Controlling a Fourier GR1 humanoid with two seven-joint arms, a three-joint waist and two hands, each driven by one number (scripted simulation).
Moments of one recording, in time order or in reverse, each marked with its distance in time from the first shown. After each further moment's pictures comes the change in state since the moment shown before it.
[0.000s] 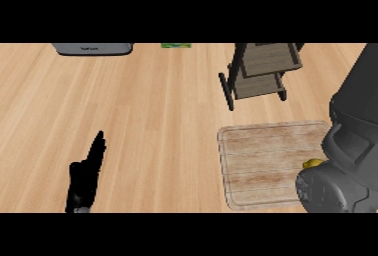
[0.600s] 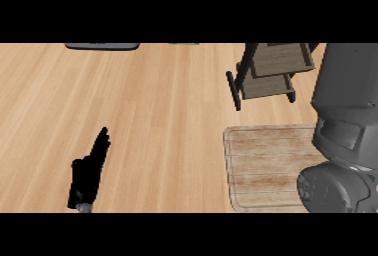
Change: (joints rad) left arm -0.027 0.007 -0.014 0.002 0.006 -0.019 -0.002; right arm 0.002 -0.004 -0.086 0.281 -0.278 0.106 -0.050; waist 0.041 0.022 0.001
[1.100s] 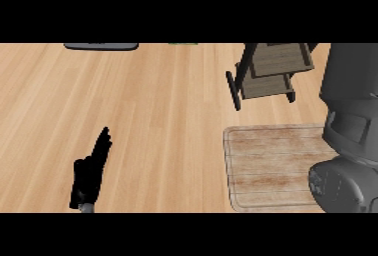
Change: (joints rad) left arm 0.000 -0.007 -0.009 -0.002 -0.001 0.014 -0.001; right arm -0.030 -0.051 0.090 0.045 0.127 0.385 0.059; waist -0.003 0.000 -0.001
